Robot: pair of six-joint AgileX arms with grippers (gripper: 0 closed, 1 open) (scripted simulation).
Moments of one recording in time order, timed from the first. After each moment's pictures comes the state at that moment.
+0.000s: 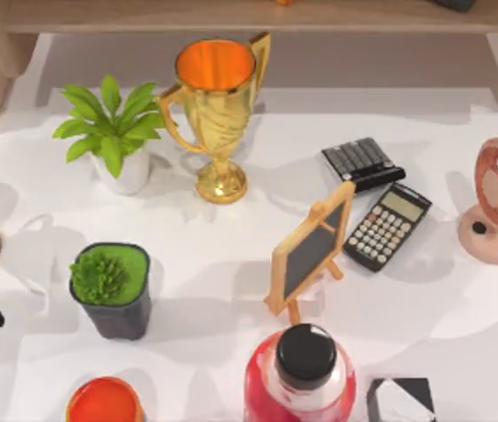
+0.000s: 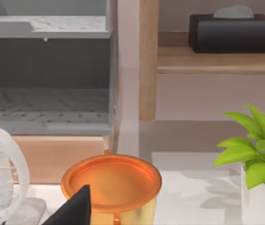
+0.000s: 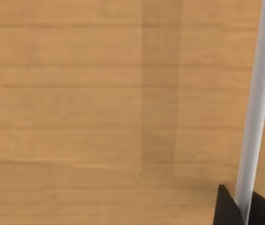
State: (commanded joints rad) left arm 0.00 0.00 0.00 0.00 0.00 0.00; right arm -0.44 2.35 1.21 1.14 -0.40 -1.56
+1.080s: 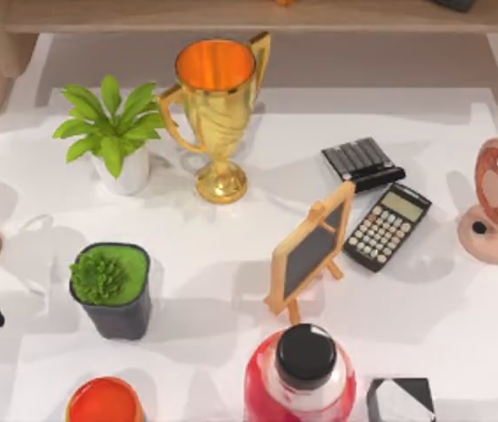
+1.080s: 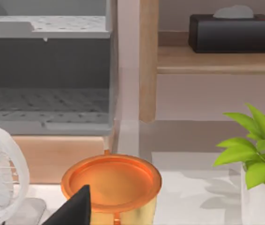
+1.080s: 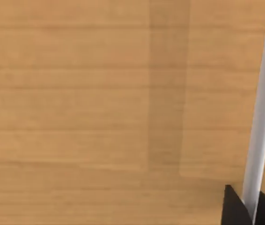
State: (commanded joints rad) left arm 0.00 0.00 0.00 0.00 0.00 0.00; right arm -0.54 2.19 0.84 1.36 -0.50 -1.55
